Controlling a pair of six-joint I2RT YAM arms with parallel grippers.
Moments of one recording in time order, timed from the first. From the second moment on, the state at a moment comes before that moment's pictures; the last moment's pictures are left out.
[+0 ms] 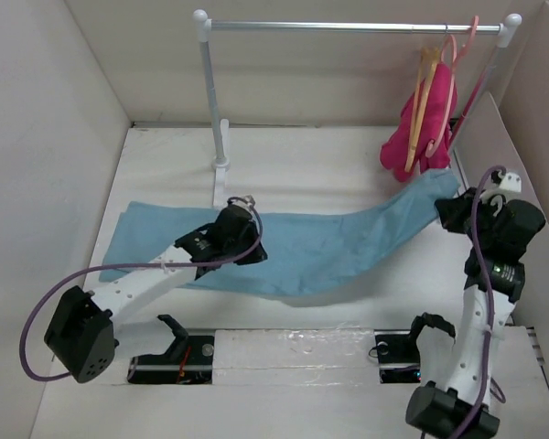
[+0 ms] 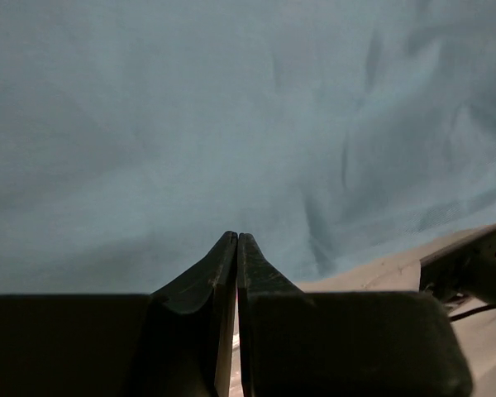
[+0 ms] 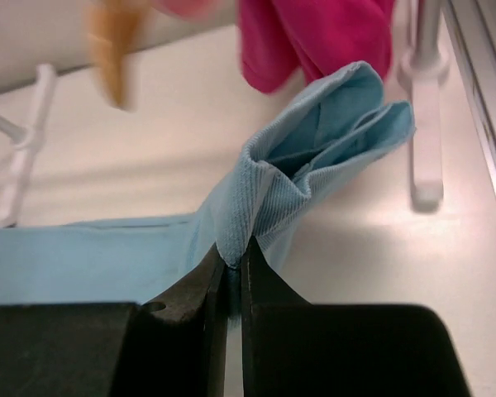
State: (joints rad) left arm -0.66 1.15 0.75 -0.43 0.05 -0.74; right arm -0.54 0.69 0.75 -0.41 -0.60 0.18
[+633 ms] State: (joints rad) left arm -1.17 1.70 0.93 -0.17 -0.06 -0.97; right arm 0.07 0.74 1.25 -0.62 -0.37 0.31
